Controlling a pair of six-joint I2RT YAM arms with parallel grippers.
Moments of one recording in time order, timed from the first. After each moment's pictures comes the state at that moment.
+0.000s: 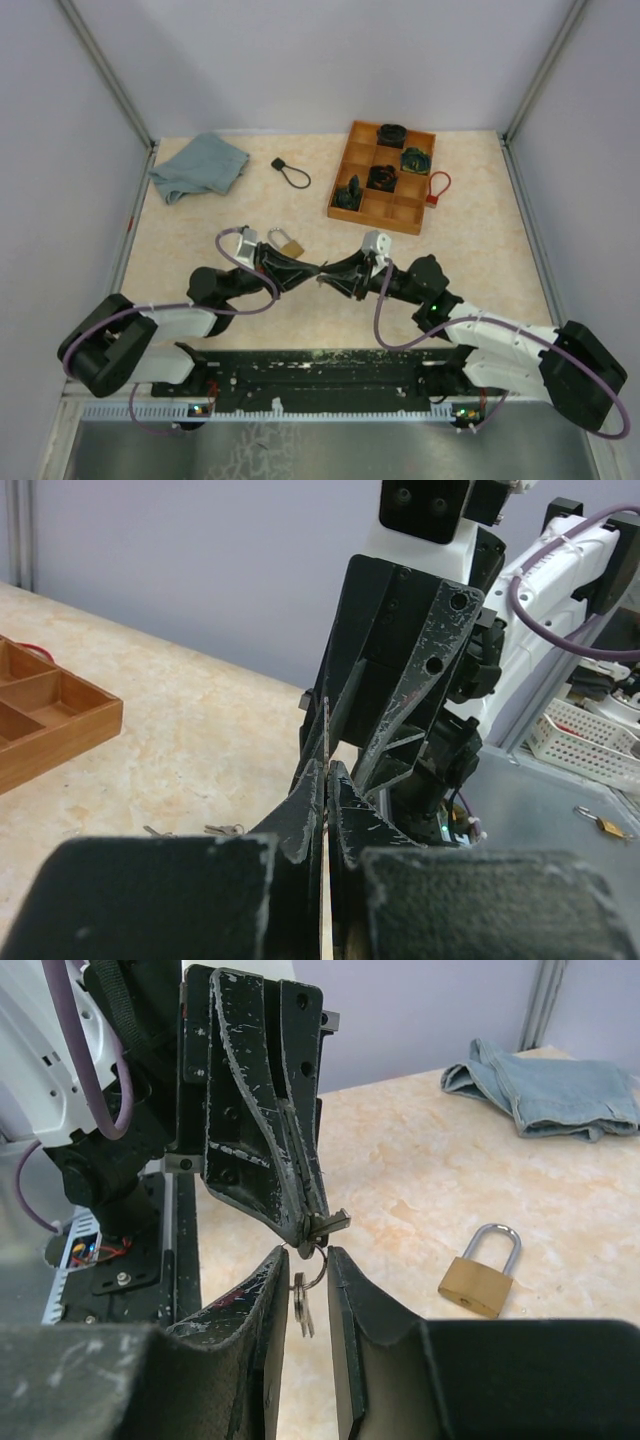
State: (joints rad) left arm -0.66 1.31 0.24 1.53 0.64 -0.64; right arm 0.82 1.02 0.35 0.83 -0.48 0.14
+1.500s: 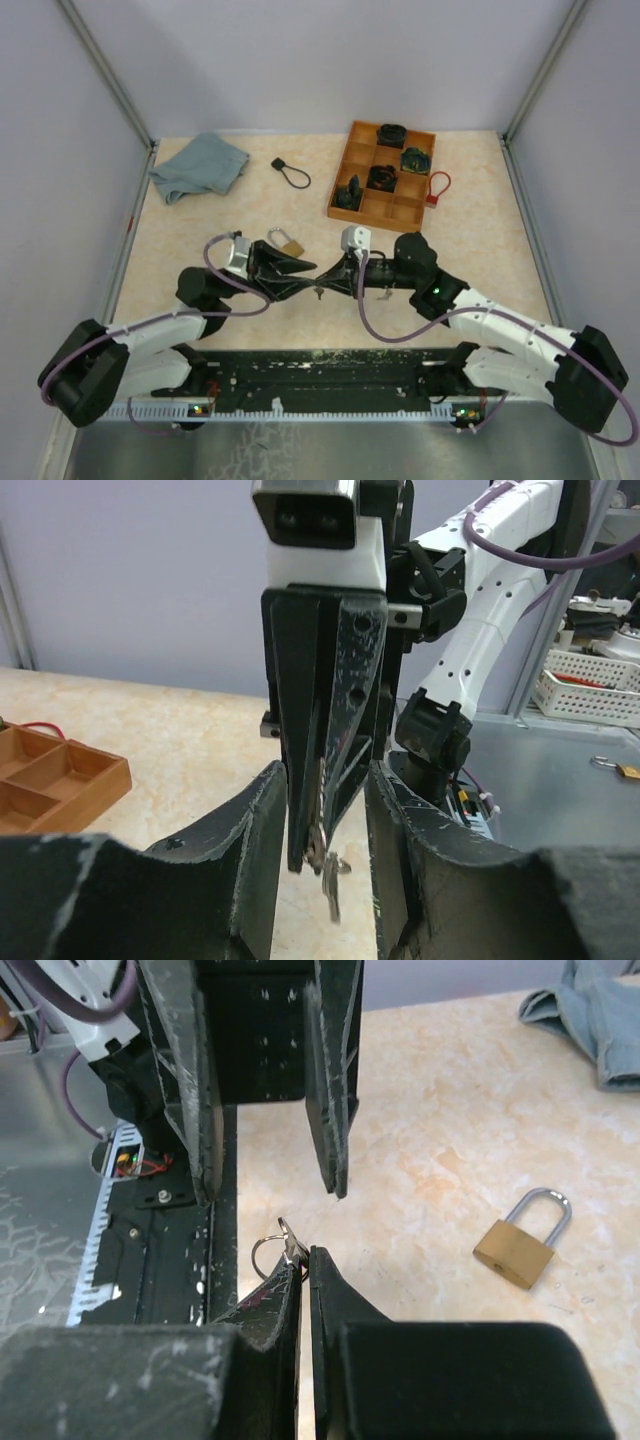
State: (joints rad) left arm -0.67 1.14 0.27 1.43 0.76 -0.52; right arm 0.81 0.99 0.57 0.33 -0.65 -0.01
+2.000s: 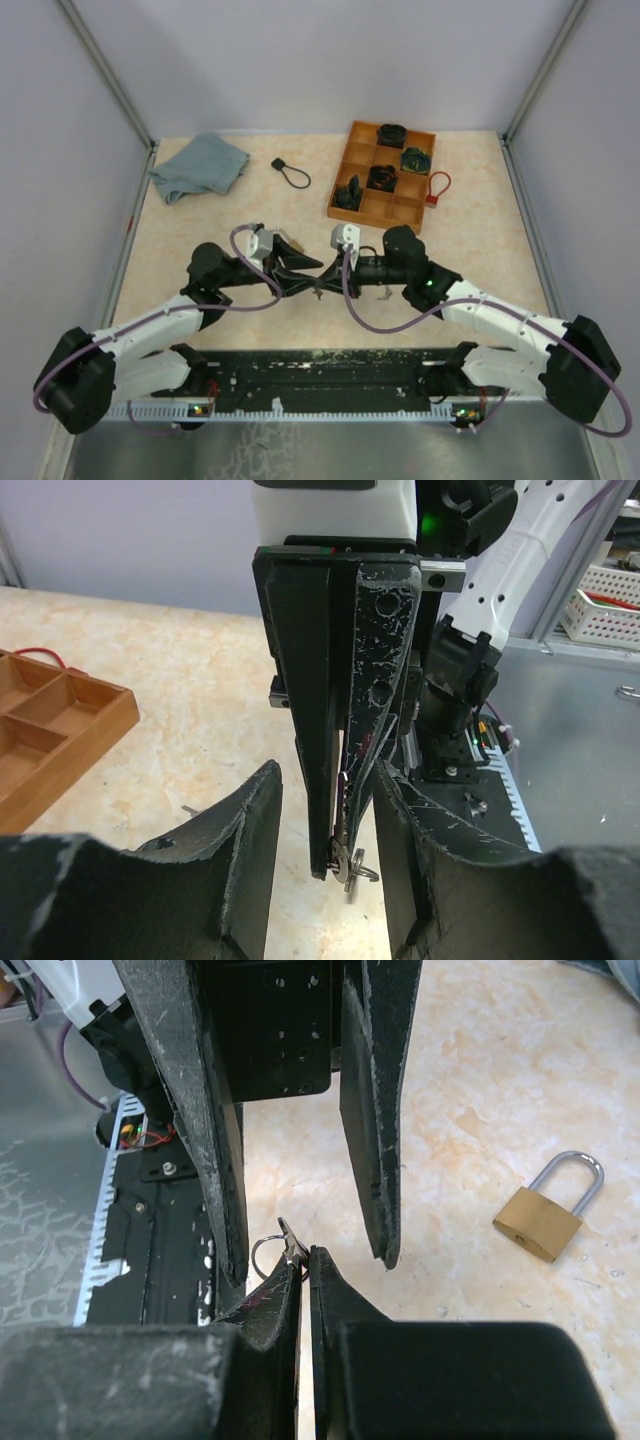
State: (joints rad) left arm -0.67 1.07 0.43 0.90 0.82 -0.27; right arm 0.81 1.07 0.65 0.20 -0.67 -0.04
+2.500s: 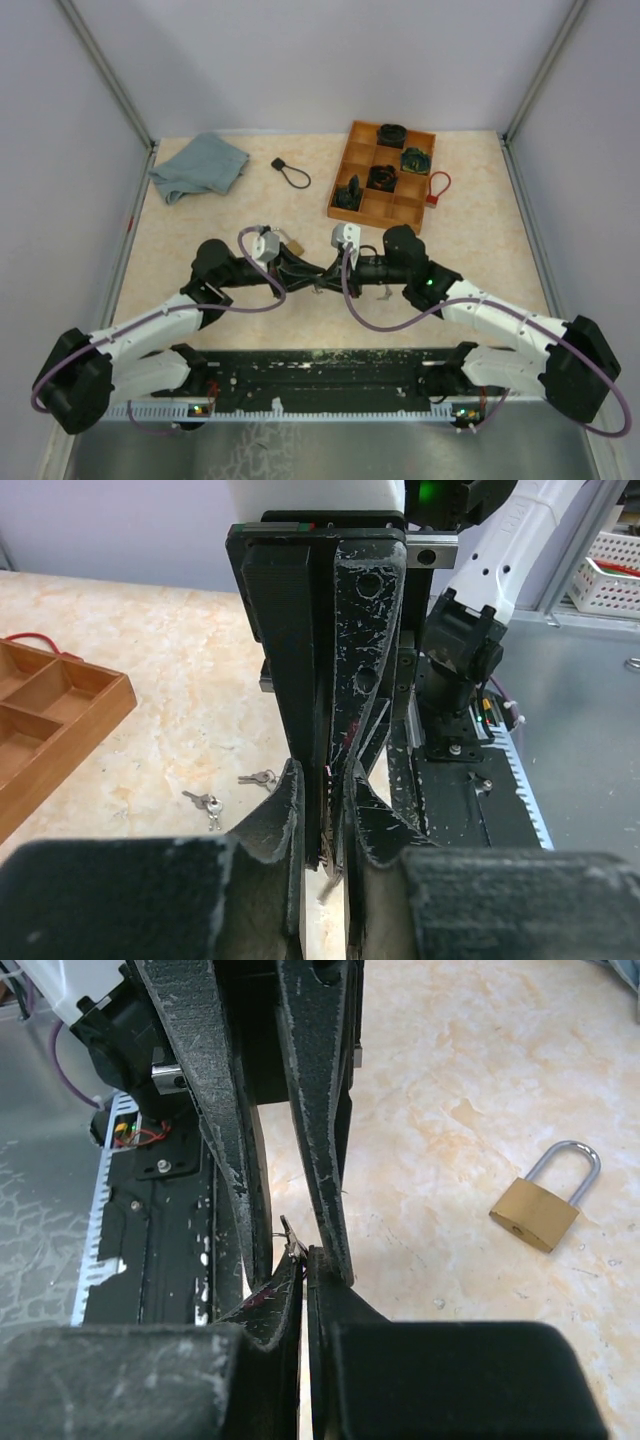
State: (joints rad) left arm -0.69 1.07 0.46 0.77 0.83 -0.19; right arm 0.81 1.08 0.65 0.19 -0.66 -0.04
